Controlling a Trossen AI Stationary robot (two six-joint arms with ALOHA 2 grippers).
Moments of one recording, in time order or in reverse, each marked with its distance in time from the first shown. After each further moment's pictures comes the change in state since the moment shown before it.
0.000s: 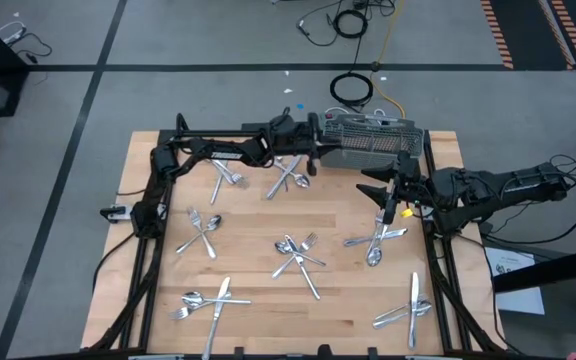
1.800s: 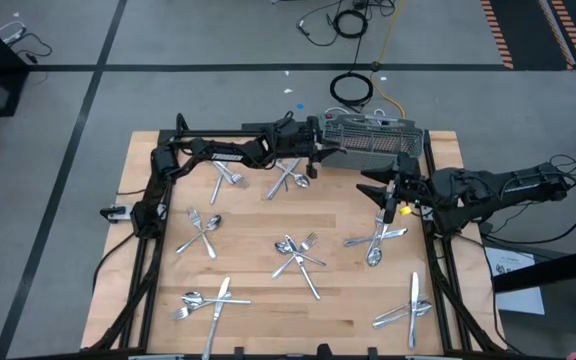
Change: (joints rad) left arm -0.015 0.000 0.000 -0.073 -0.068 -0.078; right arm 0.000 0.000 0.000 -0.011 -0.005 0.090
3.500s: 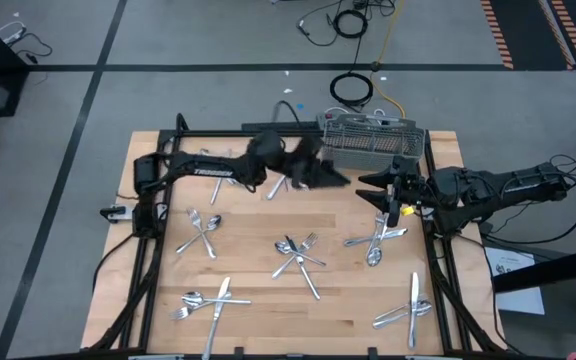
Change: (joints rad) left arm -0.214 -0.182 0.013 0.294 0.434 1.299; right arm 0.000 0.000 0.000 0.043 -0.105 0.059
